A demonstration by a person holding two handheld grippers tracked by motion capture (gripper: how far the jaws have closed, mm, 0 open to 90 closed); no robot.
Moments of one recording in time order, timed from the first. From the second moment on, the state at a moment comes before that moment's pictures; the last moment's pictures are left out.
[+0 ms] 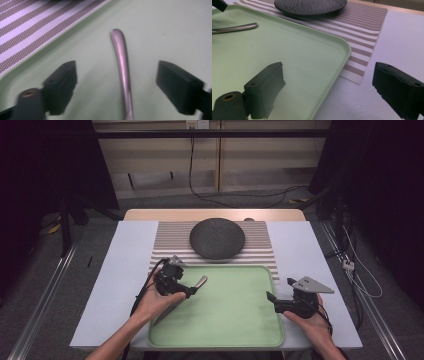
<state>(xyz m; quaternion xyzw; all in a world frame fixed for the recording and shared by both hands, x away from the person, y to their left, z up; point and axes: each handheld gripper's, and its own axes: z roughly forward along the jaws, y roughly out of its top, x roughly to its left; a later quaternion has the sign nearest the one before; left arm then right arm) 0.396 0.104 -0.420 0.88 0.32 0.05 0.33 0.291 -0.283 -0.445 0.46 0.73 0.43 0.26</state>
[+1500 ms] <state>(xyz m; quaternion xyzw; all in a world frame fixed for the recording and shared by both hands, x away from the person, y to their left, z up) 0.381 0.070 -0.440 0.91 0.25 0.03 0.33 0.290 -0.282 -0.445 0.46 0.73 0.43 0.27</state>
